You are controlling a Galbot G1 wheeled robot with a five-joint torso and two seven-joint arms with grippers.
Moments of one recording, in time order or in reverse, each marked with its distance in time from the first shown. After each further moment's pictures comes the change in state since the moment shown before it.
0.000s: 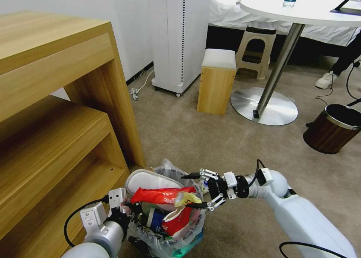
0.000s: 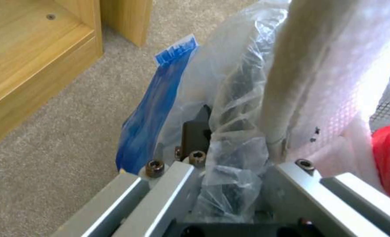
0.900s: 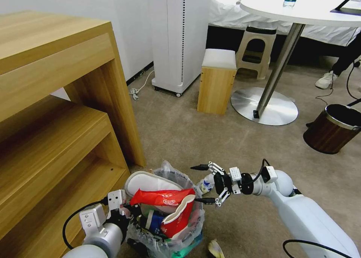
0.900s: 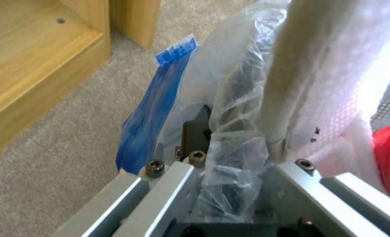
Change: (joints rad) left arm 0.005 0.005 -0.026 0.001 -0.002 -0.002 0.003; right arm -0.012 -0.013 0.068 -0.101 -0.144 -0.006 0.098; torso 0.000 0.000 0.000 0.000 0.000
